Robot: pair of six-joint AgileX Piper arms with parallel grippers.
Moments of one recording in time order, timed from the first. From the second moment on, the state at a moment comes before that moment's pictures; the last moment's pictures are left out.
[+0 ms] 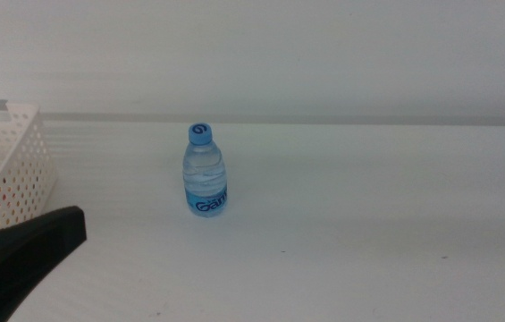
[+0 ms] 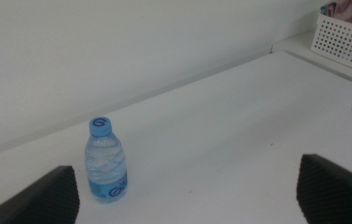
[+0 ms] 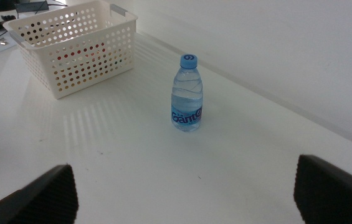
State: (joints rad) left arm -0.50 0.46 -0.74 -0.27 0.67 0.13; right arm 0.73 0.39 -0.72 0.07 0.76 -0.12
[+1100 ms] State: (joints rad) left arm -0.50 0.45 -0.06 -0.18 -0.21 0.17; right arm 0.73 0.39 -0.72 0.07 0.76 -0.12
